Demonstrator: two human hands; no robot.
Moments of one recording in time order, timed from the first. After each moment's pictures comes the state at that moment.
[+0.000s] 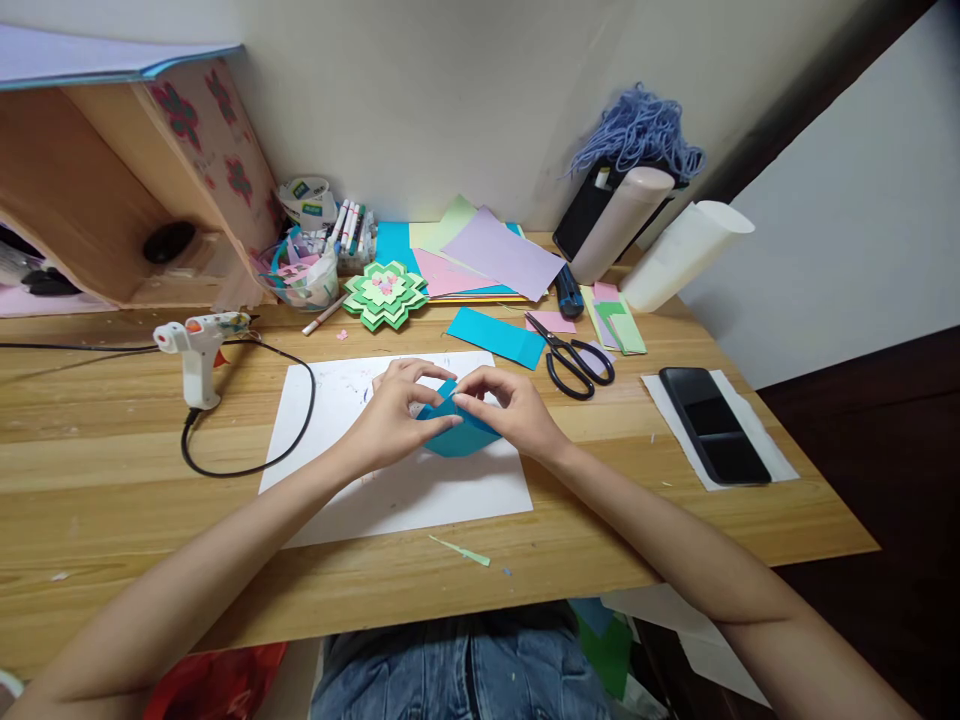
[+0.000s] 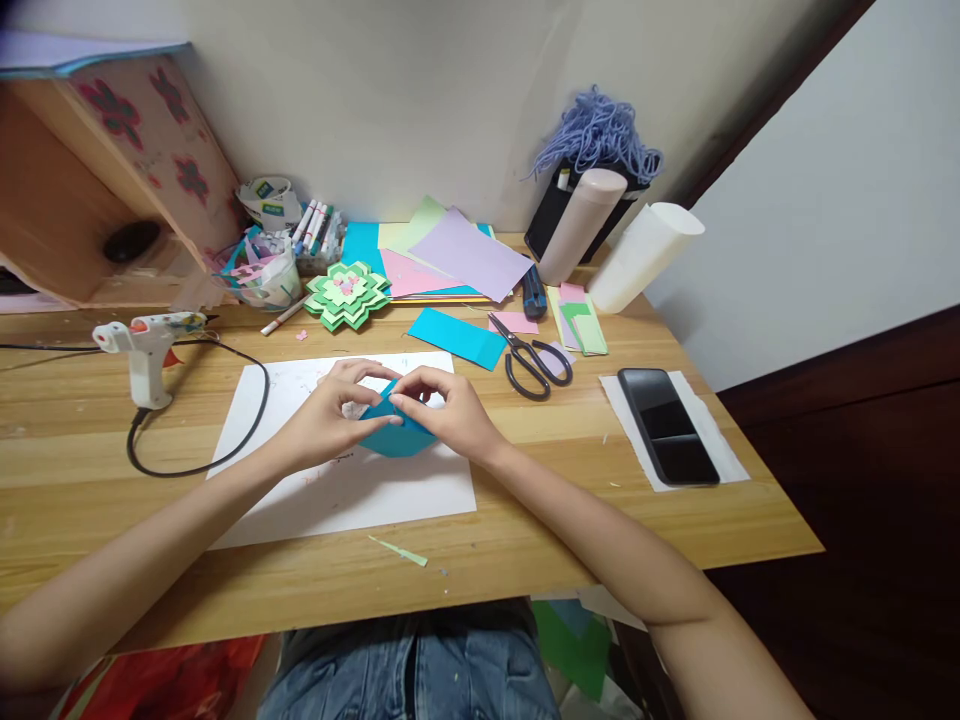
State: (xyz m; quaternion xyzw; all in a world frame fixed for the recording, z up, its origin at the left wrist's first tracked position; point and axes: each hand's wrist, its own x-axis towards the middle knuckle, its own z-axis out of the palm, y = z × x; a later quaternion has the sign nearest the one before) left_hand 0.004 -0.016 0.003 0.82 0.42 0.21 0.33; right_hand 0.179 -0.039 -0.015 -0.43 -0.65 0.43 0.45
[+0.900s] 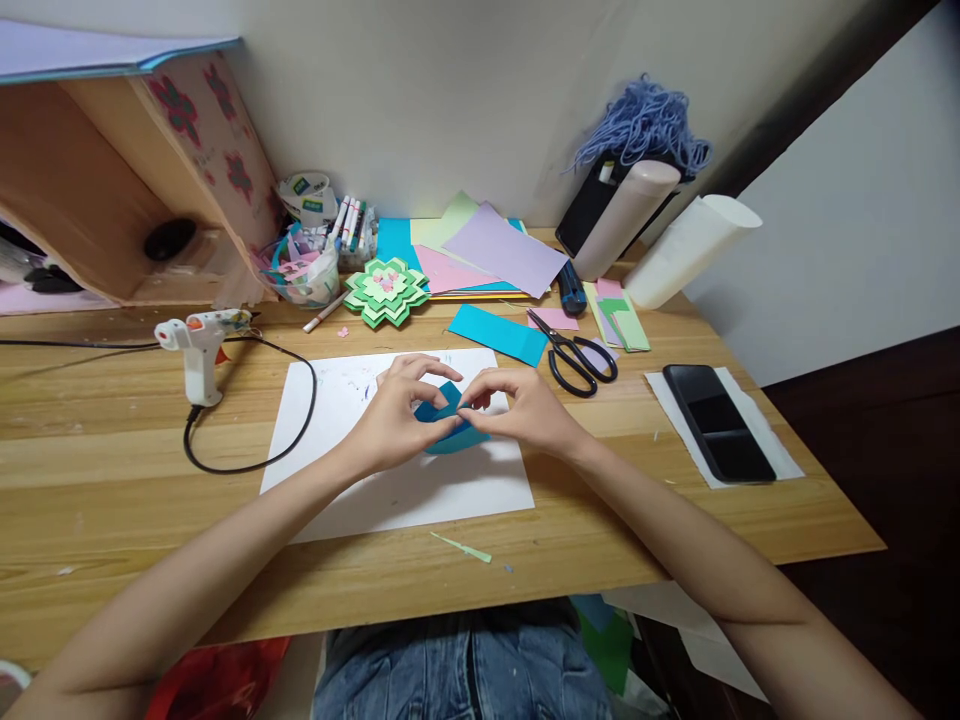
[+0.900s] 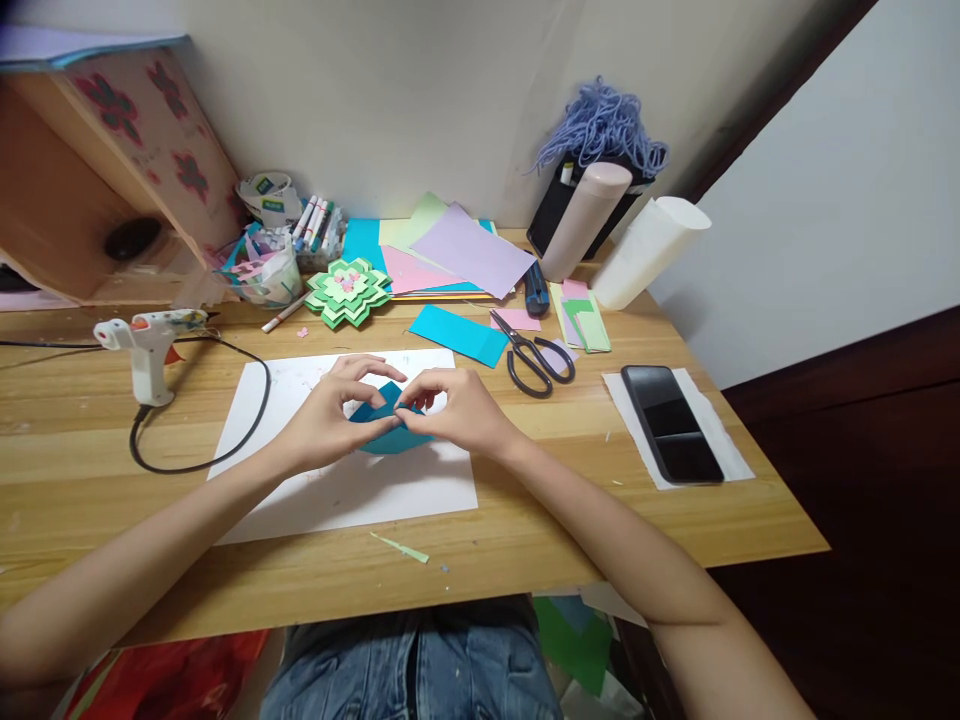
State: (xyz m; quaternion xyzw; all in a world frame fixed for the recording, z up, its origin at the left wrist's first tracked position) left_hand 0.007 -0.021 0.007 0.82 0.41 0.24 0.32; right_hand 0.190 -0.040 -0.004 -0.43 -0.72 0.39 0.38
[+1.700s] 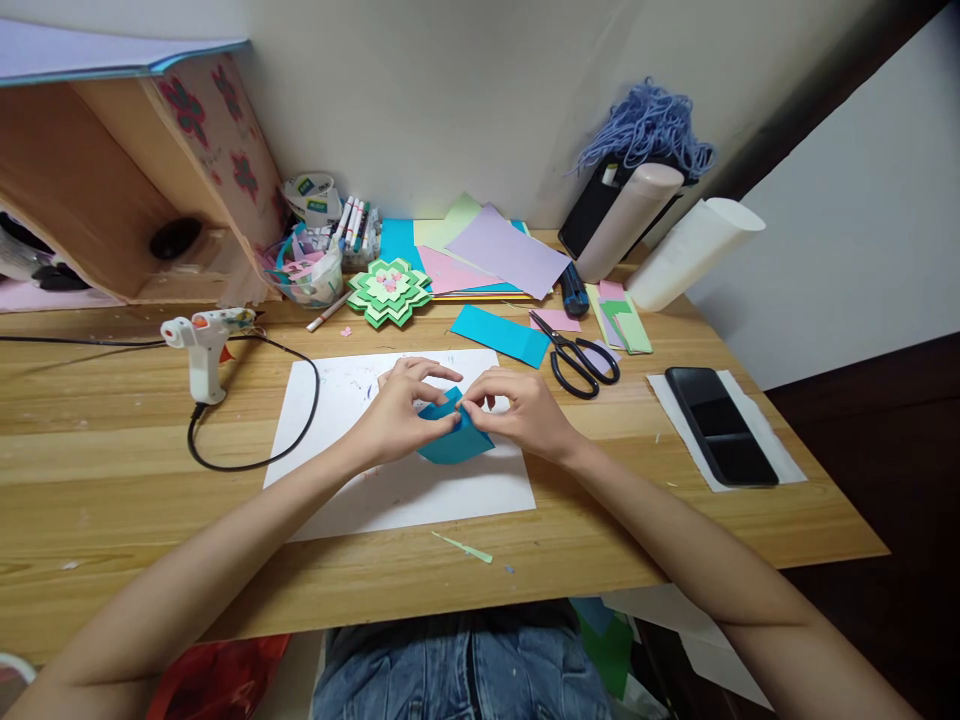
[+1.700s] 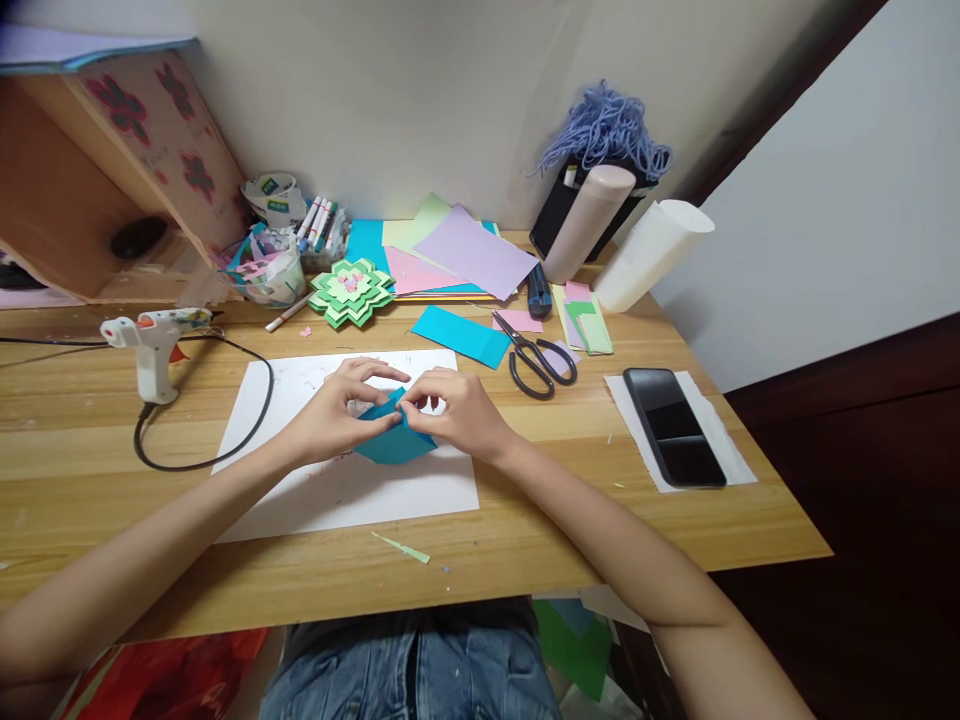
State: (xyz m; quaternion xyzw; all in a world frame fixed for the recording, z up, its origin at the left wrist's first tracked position) left_hand 0.004 -0.016 0.000 0.83 0.40 0.21 0.33; right_hand 0.189 -0.040 -0.009 -0.41 -0.77 0.30 0.38
